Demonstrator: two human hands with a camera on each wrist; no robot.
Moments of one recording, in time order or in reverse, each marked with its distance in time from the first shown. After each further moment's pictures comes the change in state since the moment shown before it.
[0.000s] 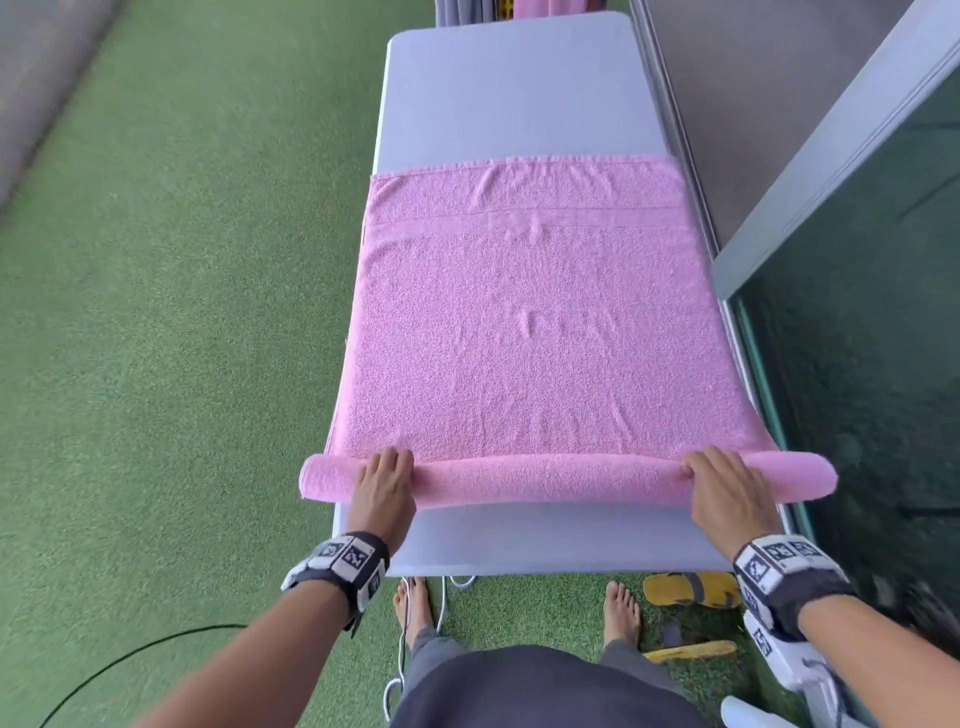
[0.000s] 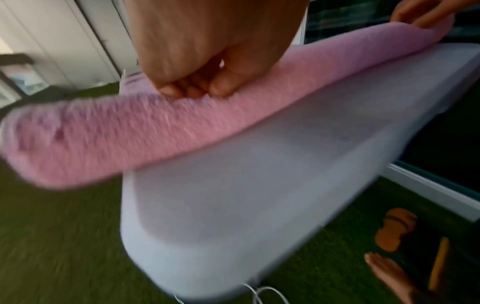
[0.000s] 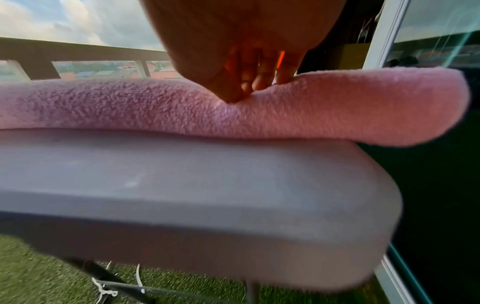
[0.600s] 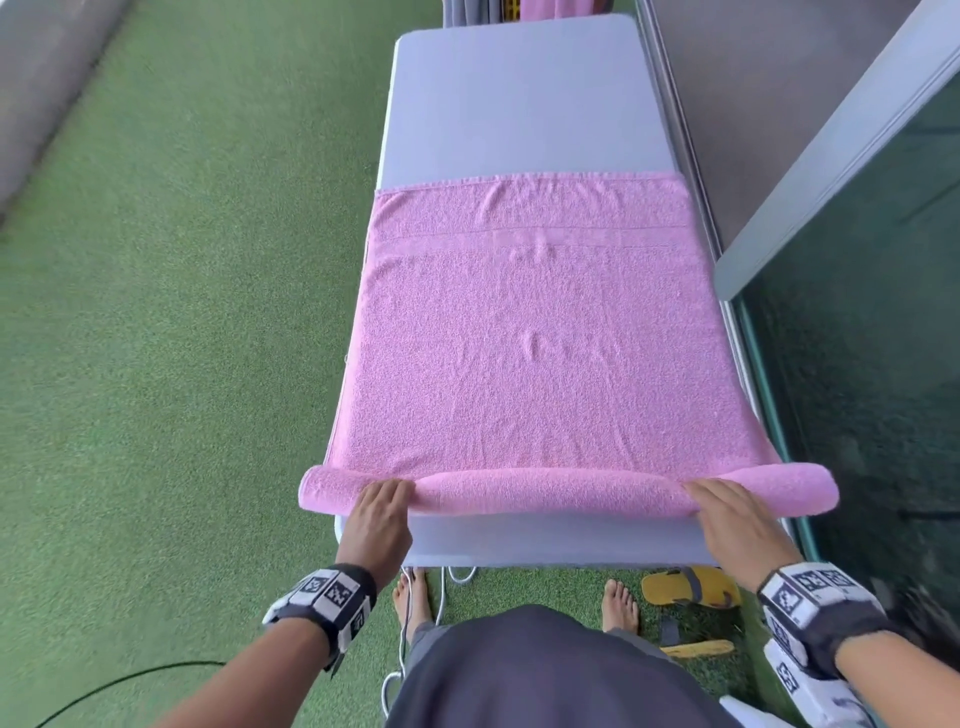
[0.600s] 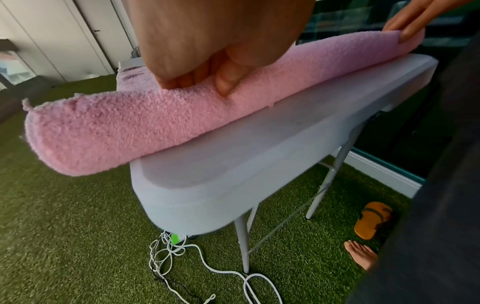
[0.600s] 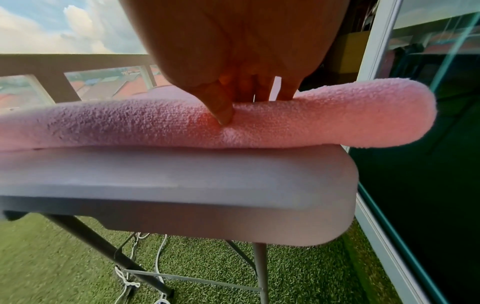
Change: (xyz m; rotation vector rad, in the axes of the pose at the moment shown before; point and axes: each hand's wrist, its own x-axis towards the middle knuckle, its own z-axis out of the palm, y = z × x) left_hand -0.051 -0.003 0.000 -0.020 -0.075 0.039; right_hand -0.037 0.022 0.017 0.055 -0.202 -0.067
